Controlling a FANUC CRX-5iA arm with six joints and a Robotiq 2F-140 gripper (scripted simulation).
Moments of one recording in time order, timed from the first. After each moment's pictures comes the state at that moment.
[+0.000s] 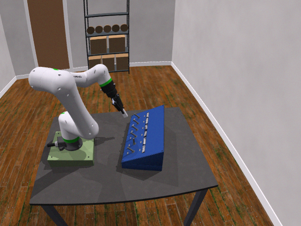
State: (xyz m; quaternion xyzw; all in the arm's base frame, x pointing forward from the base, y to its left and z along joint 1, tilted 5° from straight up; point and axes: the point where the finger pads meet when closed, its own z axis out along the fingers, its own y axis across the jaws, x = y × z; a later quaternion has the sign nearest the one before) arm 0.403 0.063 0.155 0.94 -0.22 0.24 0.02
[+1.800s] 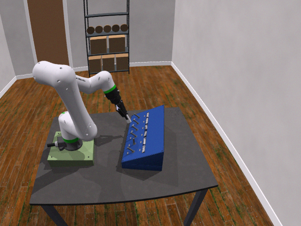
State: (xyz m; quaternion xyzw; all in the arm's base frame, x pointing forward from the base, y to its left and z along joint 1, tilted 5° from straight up) arm 0.429 0.055 0.107 0.94 -0.22 0.24 0.02
